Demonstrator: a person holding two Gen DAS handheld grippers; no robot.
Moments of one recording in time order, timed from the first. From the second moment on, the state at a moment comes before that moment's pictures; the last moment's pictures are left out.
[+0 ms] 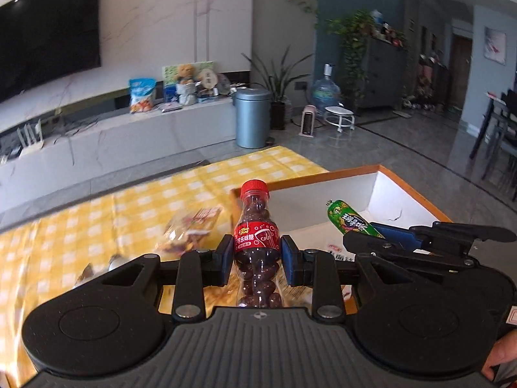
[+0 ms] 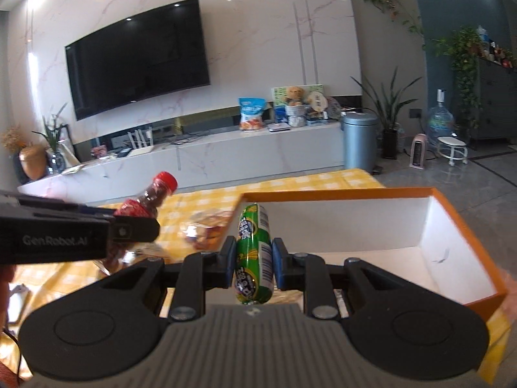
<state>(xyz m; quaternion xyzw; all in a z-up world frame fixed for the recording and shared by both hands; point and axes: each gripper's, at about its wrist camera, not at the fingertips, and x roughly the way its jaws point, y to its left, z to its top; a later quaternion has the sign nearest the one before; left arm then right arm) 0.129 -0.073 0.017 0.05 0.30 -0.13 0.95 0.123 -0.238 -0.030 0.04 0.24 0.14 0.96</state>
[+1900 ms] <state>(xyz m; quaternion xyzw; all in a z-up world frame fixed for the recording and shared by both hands) 0.259 -0.197 -0.085 -0.01 0.50 -0.21 0.84 0.213 -0.316 -0.083 -0.18 0.40 0.08 0.89</state>
